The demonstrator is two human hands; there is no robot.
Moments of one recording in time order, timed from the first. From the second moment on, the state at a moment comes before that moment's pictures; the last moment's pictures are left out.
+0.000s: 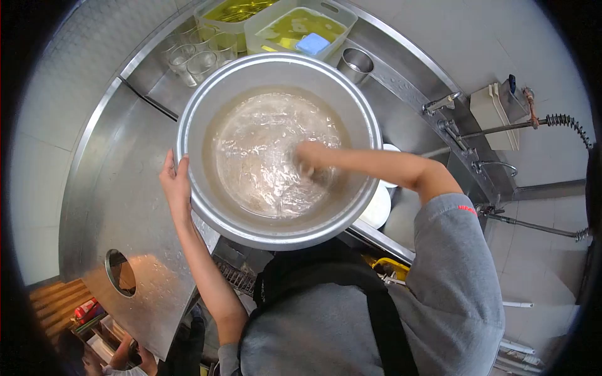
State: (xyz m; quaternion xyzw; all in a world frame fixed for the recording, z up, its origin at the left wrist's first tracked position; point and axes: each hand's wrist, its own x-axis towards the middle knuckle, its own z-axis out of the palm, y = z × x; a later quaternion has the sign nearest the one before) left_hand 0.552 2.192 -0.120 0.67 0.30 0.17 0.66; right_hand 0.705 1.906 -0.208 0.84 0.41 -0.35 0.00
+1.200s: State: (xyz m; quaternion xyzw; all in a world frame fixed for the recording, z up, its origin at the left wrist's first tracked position) left_hand 0.548 2.195 -0.129 0.66 0.26 0.20 0.67; right_hand 0.791 2.063 -0.245 0.92 0.37 -0.03 -0.16
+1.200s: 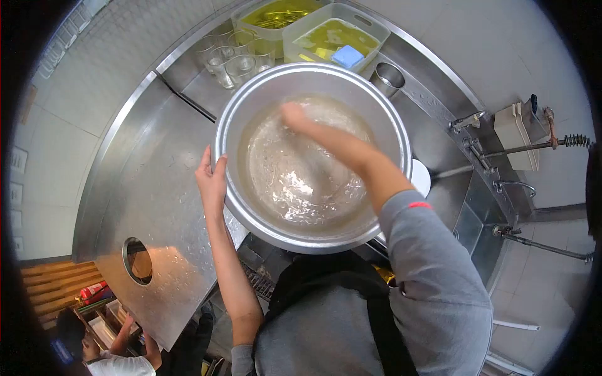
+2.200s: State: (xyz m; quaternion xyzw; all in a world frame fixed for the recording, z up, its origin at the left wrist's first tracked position) left_hand 0.478 2.059 0.122 0.90 -0.36 -0.04 0.25; right_hand 0.653 2.008 -0.210 0.87 0.48 -0.08 -0.06
